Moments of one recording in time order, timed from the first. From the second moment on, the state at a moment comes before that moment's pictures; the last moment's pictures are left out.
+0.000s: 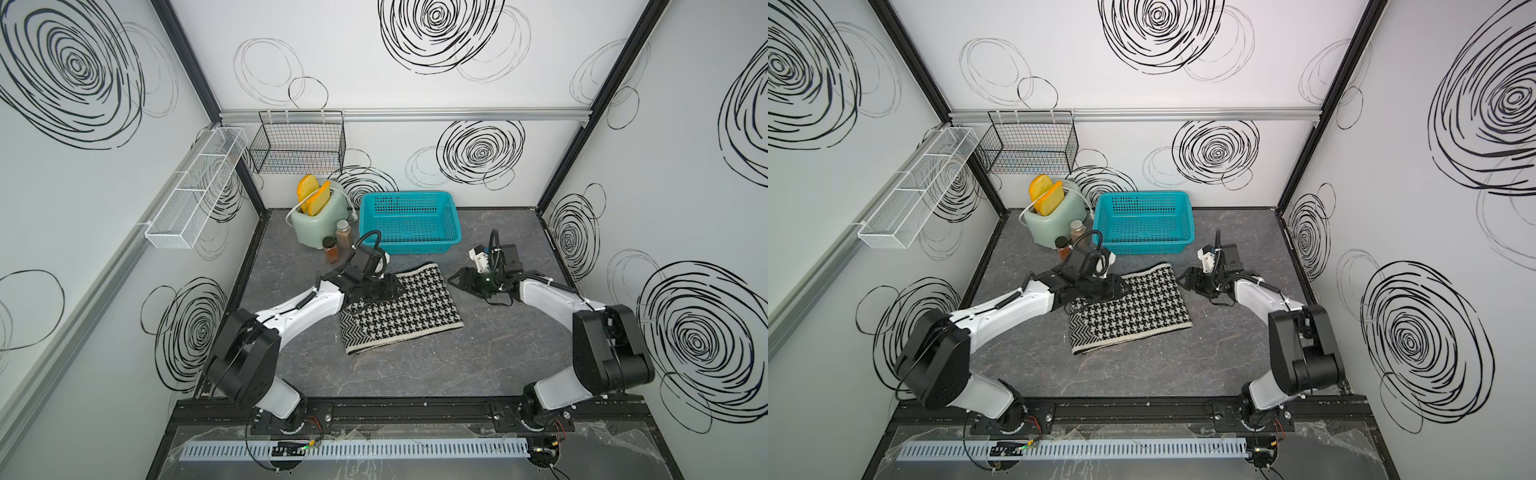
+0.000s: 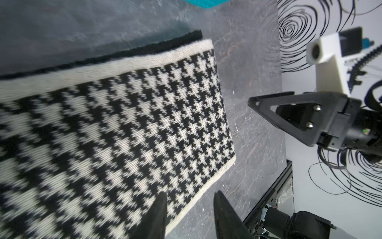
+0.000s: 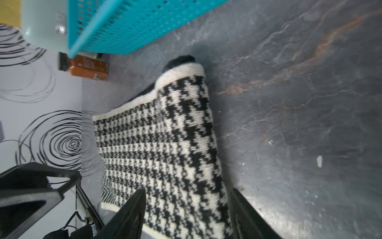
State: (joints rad) left arm -0.56 1.58 1.01 -0.28 0.39 -0.71; right arm 0.21 1.58 0.85 -0.24 -0.57 0.45
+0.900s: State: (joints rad) left arm -0.52 1.78 0.90 -0.14 0.47 -0.61; right arm 0.35 1.49 0.55 -0.10 -0.68 0.53
